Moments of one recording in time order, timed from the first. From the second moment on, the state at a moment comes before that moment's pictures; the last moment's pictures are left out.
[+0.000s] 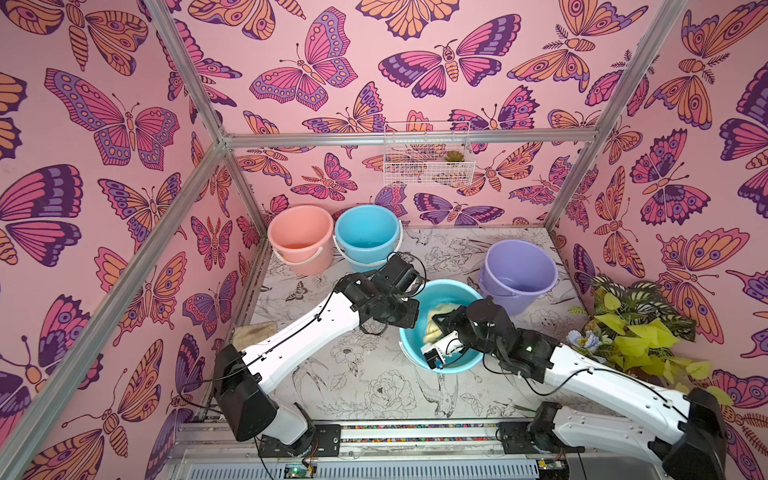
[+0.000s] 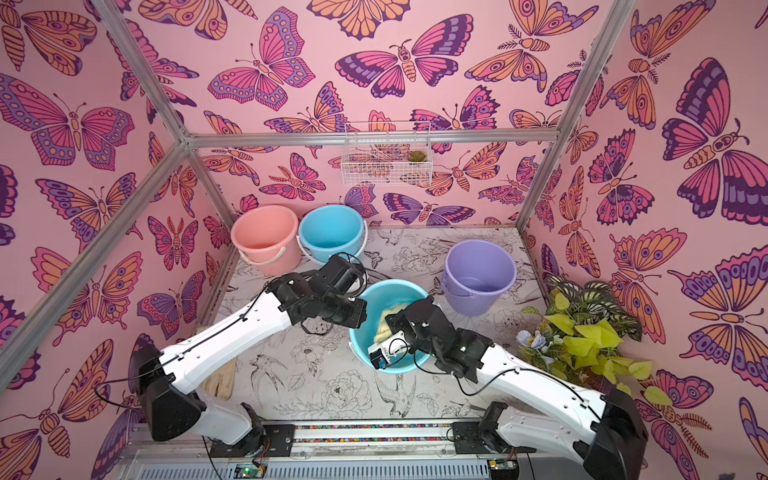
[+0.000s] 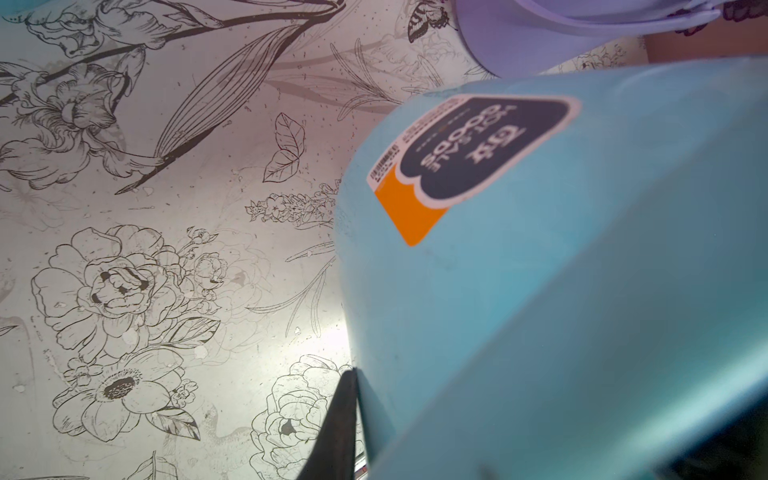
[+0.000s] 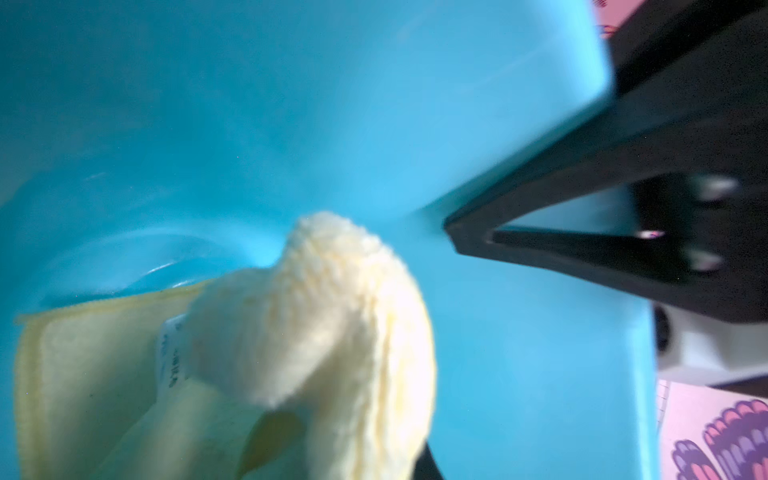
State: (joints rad) left arm -0.83 1.50 1.45 -0.98 0.11 -0.51; right arm 0.90 1.02 0.78 -0.27 0.10 -1.55
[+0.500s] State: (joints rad) left arm -0.83 1.50 1.47 -0.98 0.12 -0.51; right arm 0.93 1.00 0.94 -0.22 0.03 -1.81
